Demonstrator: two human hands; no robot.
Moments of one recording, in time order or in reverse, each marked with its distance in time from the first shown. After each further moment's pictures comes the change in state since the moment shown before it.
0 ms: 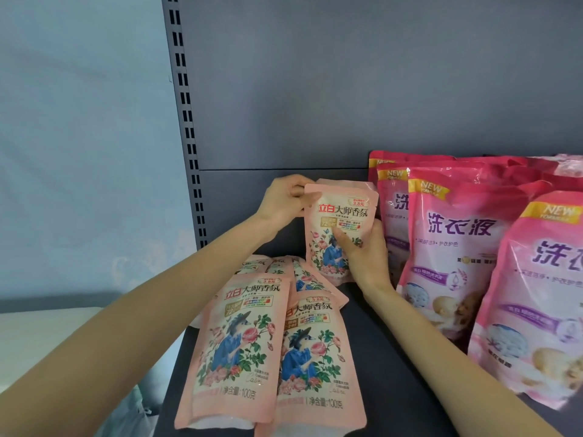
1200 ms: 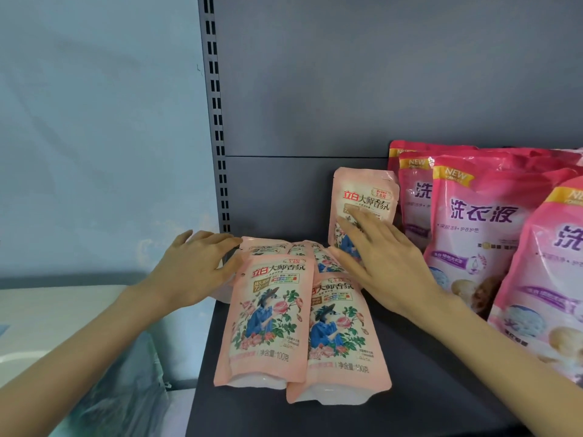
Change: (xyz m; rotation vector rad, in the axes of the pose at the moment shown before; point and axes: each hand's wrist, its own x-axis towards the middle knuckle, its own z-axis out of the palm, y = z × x) left_hand -0.140 -0.038 -0.114 1.261 -0.159 -0.029; right_hand -0.056 -0.045 -0.019 -1.352 -0.375 -0.603
